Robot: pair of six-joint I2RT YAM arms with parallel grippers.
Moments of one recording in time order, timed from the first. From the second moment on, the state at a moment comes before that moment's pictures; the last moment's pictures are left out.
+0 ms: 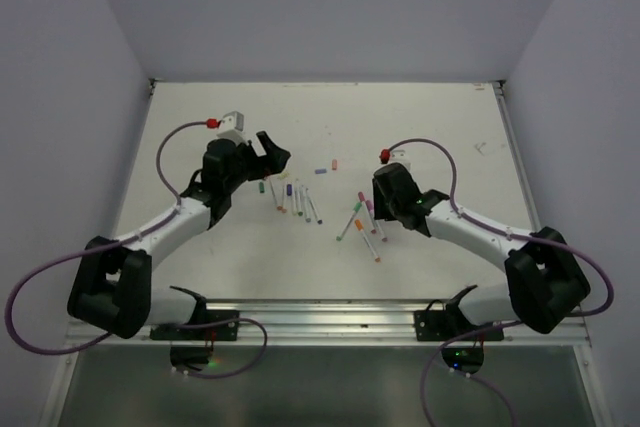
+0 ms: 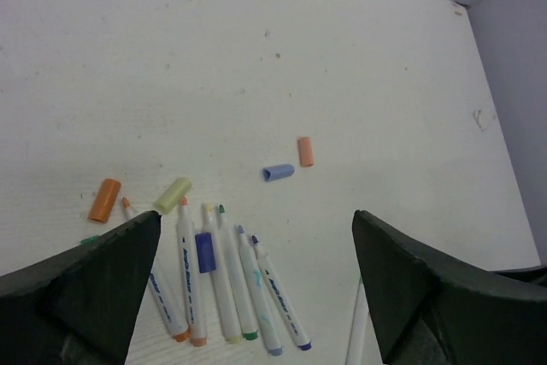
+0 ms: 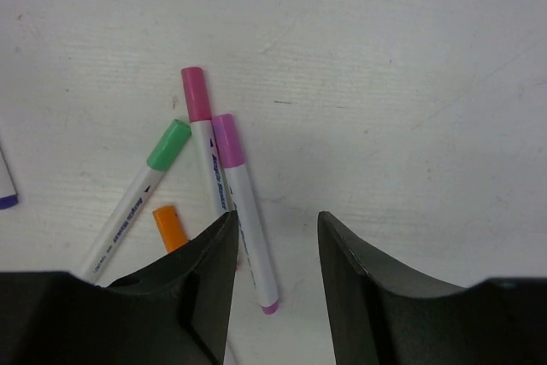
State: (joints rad) left arm -0.34 1.37 0.67 0.32 0.08 -0.60; right arm 0.63 1.35 0.76 -0.29 0.36 0.43
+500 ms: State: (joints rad) left arm -0.34 1.09 0.73 0.06 0.02 -0.51; right arm 0.62 1.42 0.73 -0.38 0.23 0.46
